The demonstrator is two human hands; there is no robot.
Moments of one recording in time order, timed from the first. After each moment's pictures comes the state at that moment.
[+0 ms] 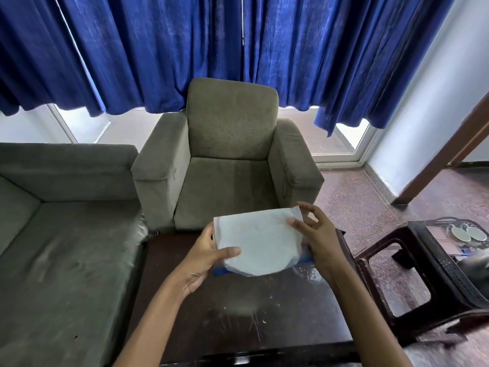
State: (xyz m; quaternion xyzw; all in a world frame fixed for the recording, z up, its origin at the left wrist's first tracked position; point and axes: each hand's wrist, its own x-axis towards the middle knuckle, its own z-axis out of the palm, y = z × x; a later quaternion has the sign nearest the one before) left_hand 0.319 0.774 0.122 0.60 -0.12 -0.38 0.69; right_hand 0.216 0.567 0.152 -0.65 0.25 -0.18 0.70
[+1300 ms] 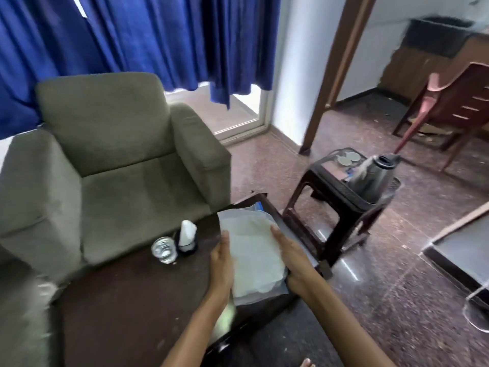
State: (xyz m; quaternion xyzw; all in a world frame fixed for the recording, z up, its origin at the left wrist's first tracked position) left_hand 0.205 0.626 0.094 0.66 -0.09 -0.36 0.66; right_hand 0.106 0.542 0.104 -0.41 0.43 -0.21 0.77
